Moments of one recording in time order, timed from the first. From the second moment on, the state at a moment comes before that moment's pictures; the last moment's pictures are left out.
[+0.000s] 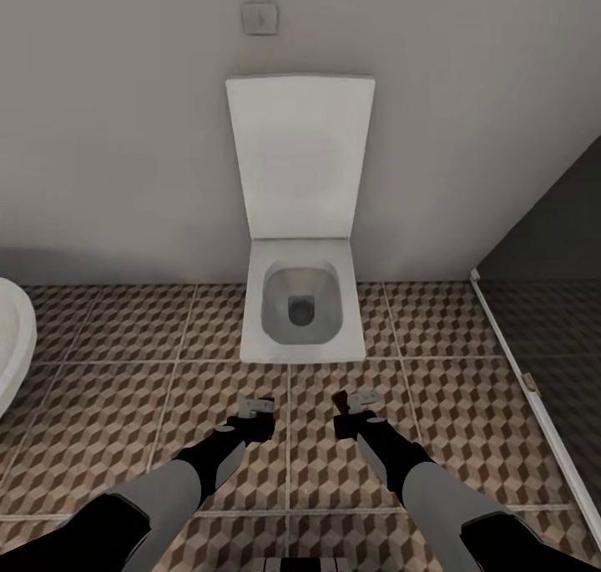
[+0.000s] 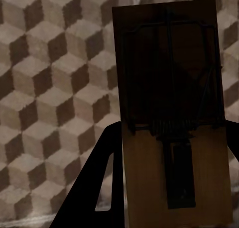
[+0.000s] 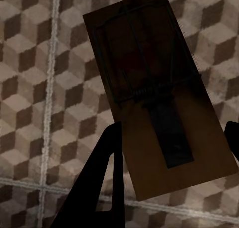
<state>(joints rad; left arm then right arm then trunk) -0.84 -0.14 -0.40 -0.13 0.35 0.04 0.07 -0.80 0.14 0.19 -0.28 -0.07 0.20 -0.04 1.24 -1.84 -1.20</state>
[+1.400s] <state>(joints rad) -0.84 -0.14 -0.40 -0.20 0.35 0.03 0.07 -0.80 0.14 0.19 -0.28 -0.06 0.10 -0.04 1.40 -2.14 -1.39</state>
